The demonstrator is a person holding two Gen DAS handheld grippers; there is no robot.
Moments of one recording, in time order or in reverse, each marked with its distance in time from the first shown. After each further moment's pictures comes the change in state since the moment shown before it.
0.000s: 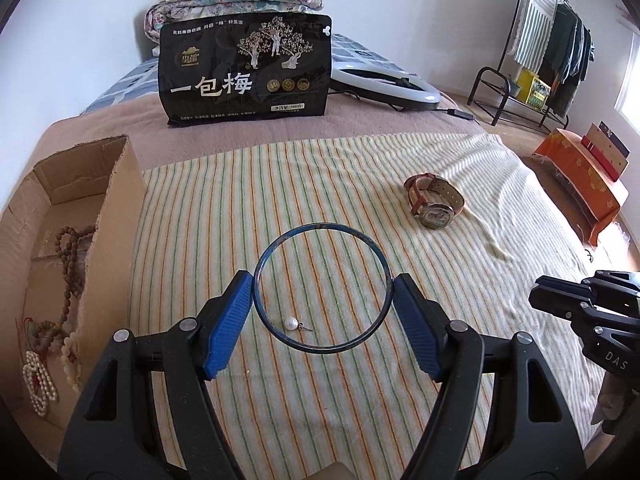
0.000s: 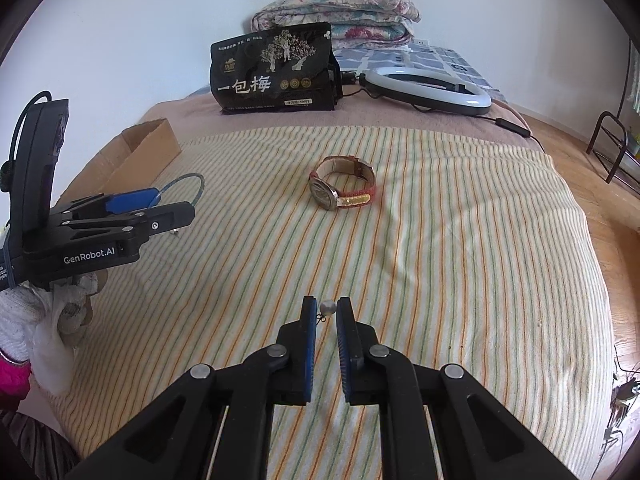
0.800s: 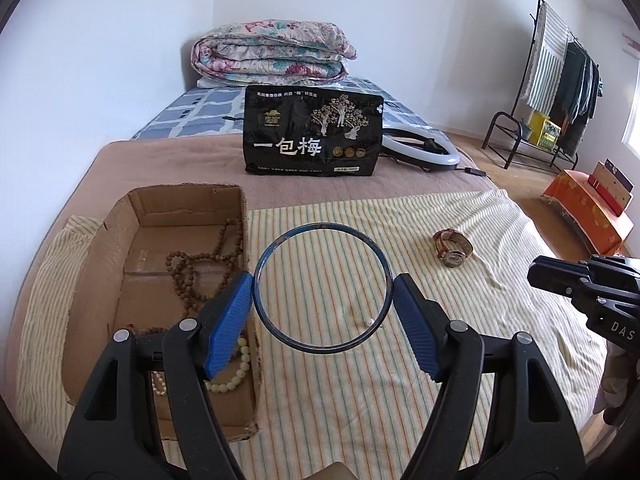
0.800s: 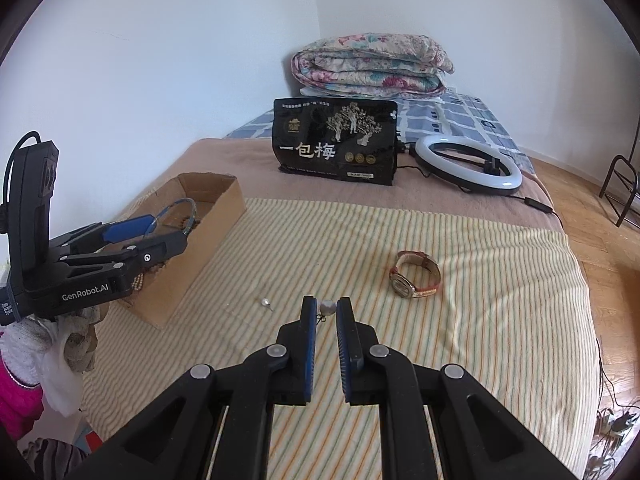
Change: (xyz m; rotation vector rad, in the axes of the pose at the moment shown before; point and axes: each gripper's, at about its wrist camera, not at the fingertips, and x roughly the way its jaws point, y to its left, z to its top) left arm -0.100 0.067 0.007 -0.064 -0.136 0.056; right arm -0.051 0.083 0.056 -0.079 -0.120 0.061
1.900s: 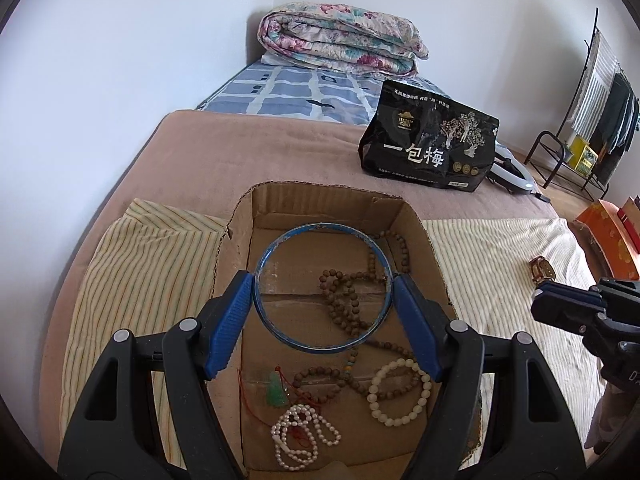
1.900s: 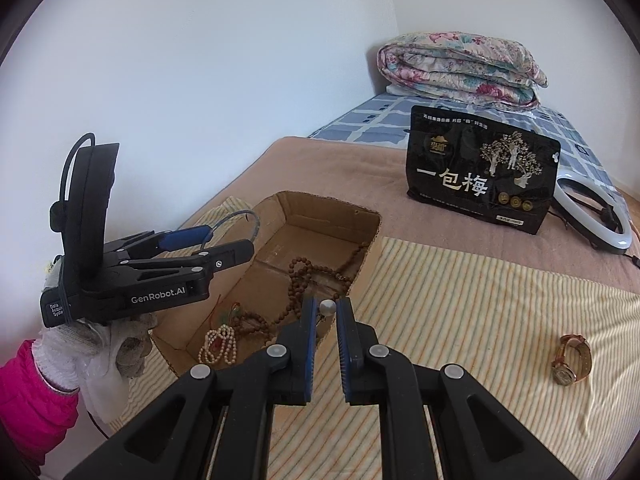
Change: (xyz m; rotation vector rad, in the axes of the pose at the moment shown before) left arm 0.026 0.157 0.019 -0.125 0.058 0.082; right arm 0.098 0.138 0.068 -0.079 0.040 0.210
